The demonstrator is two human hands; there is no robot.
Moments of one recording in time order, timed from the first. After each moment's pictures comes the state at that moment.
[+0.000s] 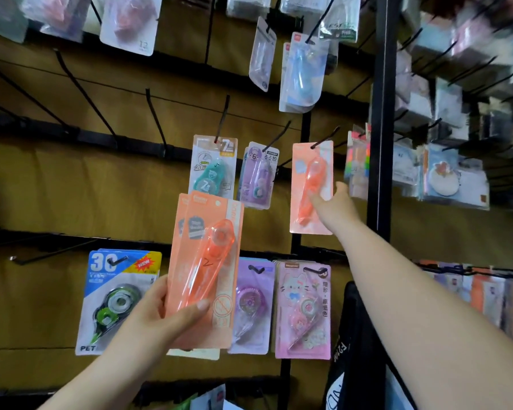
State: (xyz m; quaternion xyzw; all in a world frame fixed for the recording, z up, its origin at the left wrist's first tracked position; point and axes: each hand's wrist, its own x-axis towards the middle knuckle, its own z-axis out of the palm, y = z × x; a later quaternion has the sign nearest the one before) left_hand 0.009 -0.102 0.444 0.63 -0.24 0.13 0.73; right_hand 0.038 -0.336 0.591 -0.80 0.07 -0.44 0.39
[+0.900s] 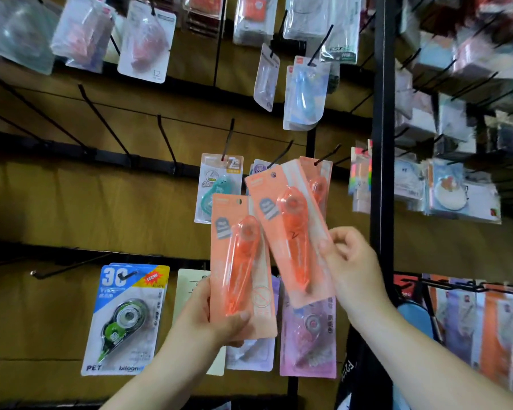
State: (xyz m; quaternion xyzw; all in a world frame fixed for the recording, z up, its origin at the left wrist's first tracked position) left_hand 0.004 -0.138 0.454 0.60 -0.32 0.13 0.72; right_hand -0.029 -0.310 0.526 -0.70 -0.13 -0.49 0.50
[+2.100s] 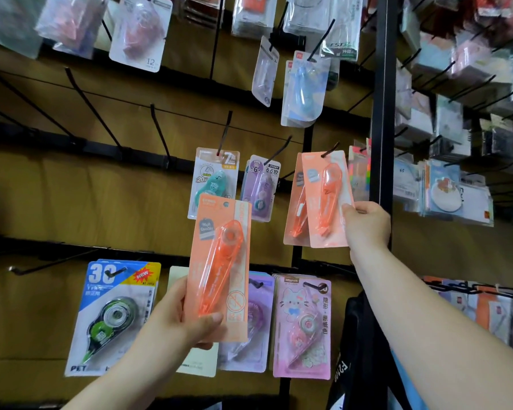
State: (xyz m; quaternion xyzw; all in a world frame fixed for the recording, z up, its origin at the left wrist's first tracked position) left_hand 0.012 -0.119 0.453 0.64 -0.28 0.14 0.70; right_hand 0.017 -0.348 0.585 -0.64 0.05 -0.55 0.53
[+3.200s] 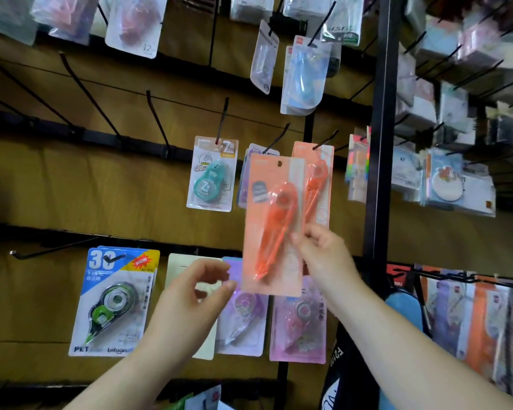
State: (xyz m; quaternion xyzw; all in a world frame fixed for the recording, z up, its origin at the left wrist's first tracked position) left_hand 0.006 -0.143 0.458 0.67 -0.27 0.34 0.60; right_hand -0.013 -0.302 0.525 -0.75 -0.13 -0.39 0.52
